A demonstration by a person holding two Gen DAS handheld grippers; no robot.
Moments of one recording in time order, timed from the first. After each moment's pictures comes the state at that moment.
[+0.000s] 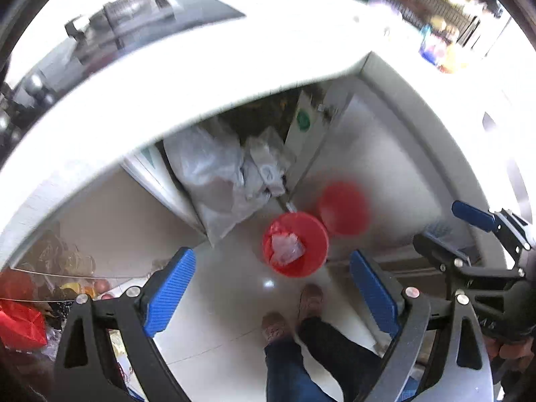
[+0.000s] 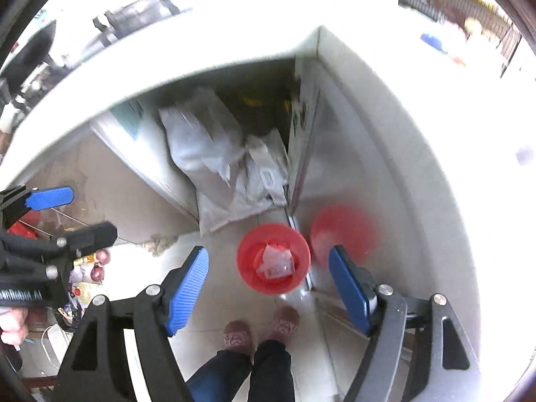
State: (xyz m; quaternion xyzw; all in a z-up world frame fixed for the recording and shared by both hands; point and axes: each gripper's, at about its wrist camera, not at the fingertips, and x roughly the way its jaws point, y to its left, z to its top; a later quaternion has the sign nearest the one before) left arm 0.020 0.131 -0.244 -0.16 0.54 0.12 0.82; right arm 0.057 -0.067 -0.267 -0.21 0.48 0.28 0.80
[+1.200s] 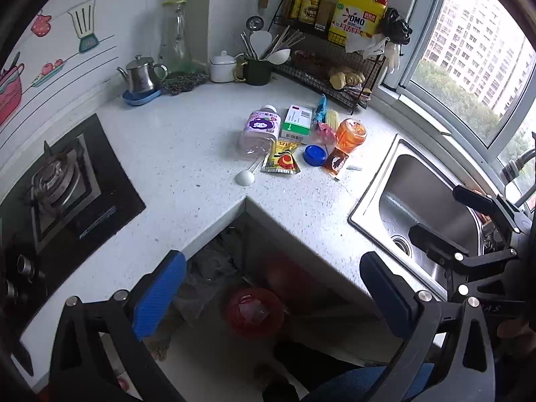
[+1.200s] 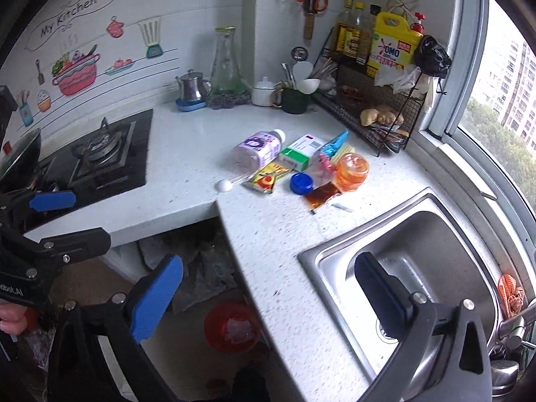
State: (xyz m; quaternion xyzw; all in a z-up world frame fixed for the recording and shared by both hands) left arm 0.146 0.075 -0.081 -0.09 0.46 0.00 0.88; right arm 0.115 -0.133 -0.092 -0.15 0.36 0.19 0.90
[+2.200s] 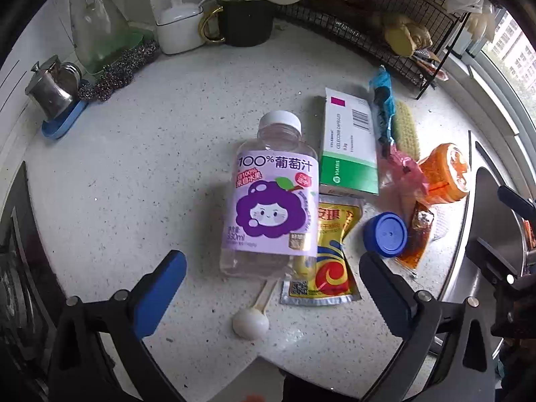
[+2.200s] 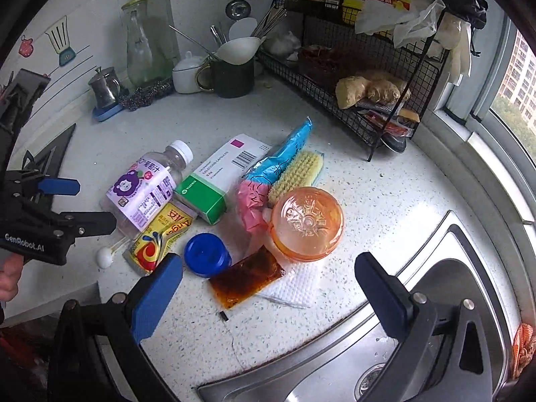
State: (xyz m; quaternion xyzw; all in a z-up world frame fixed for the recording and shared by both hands) left arm 0.426 0.094 -0.180 -0.04 0.58 -0.01 0.81; right arm 0.330 -0.157 -0.131 -0.13 0.43 0.16 0.88
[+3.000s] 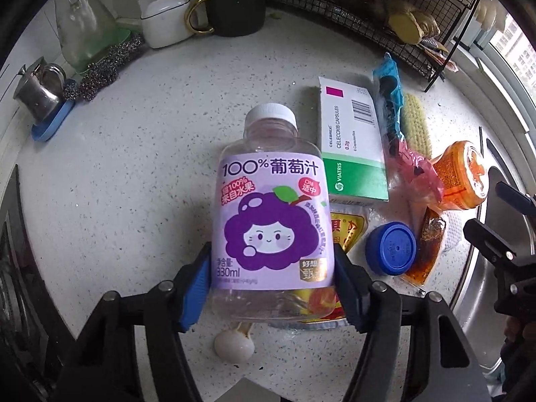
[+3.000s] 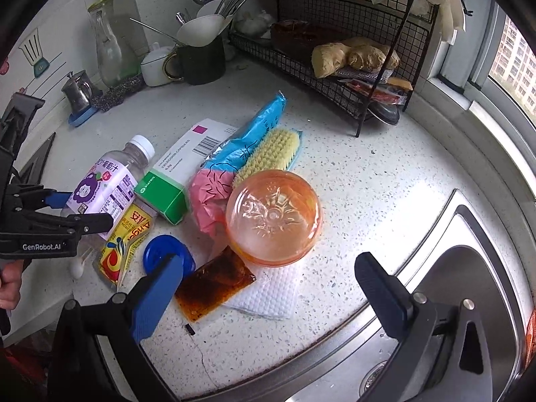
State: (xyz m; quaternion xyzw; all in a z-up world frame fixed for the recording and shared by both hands) left arm 0.441 0.079 -0.199 -0.04 0.59 -0.01 0.81; right arm 0.361 -0.181 -0.155 -0.10 0.47 0.14 0.87
